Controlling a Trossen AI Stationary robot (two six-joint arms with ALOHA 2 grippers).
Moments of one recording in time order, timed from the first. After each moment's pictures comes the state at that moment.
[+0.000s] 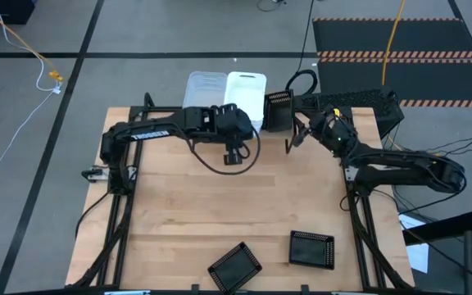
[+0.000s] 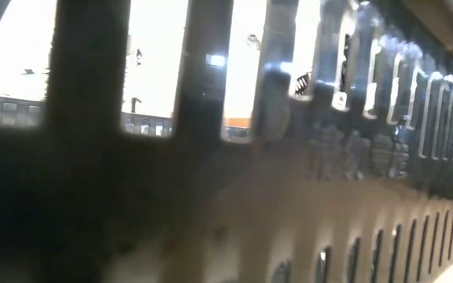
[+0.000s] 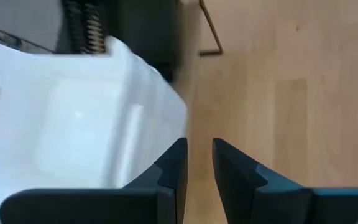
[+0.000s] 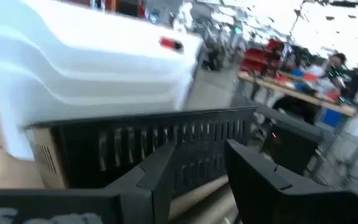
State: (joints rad) left arm 0.12 1.87 2.03 -1.08 -0.30 0.22; right arm -0.55 0.98 0.28 0.70 0.25 -0.23
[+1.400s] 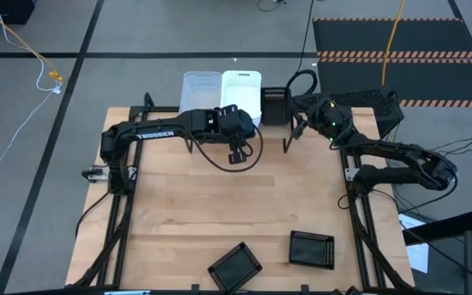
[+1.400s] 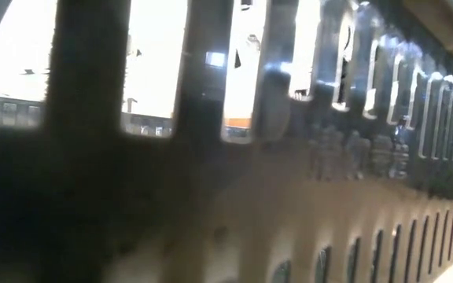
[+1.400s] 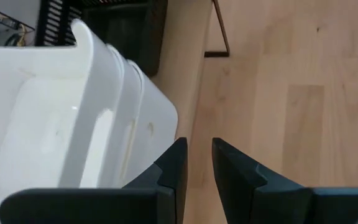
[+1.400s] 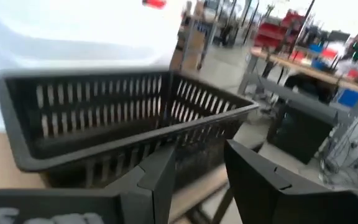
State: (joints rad) left arm 0.15 1.87 1.89 -0.93 -0.30 0.18; right arm -0.75 1.11 0.38 0.64 0.03 -0.22
